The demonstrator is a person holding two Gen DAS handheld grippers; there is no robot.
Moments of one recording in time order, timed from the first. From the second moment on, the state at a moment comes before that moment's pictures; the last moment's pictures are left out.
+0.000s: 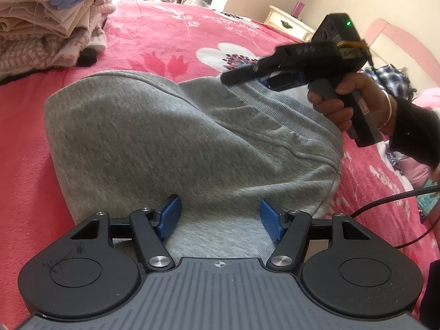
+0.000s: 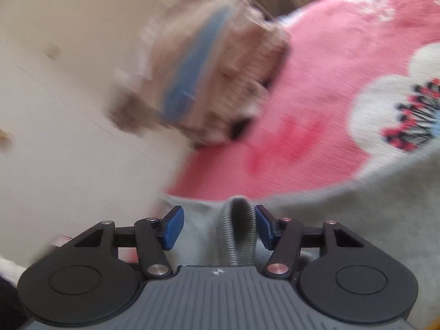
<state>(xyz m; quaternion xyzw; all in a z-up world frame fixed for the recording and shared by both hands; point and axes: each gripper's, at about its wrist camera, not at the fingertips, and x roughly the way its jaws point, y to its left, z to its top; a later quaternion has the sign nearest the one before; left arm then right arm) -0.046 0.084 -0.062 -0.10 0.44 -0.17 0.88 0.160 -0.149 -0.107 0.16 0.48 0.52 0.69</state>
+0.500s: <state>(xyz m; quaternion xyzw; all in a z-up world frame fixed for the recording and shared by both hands) -0.046 0.090 -0.056 -0.12 0.44 -0.17 0.87 0.112 -0.170 -0.067 0.15 0.45 0.50 0.73</state>
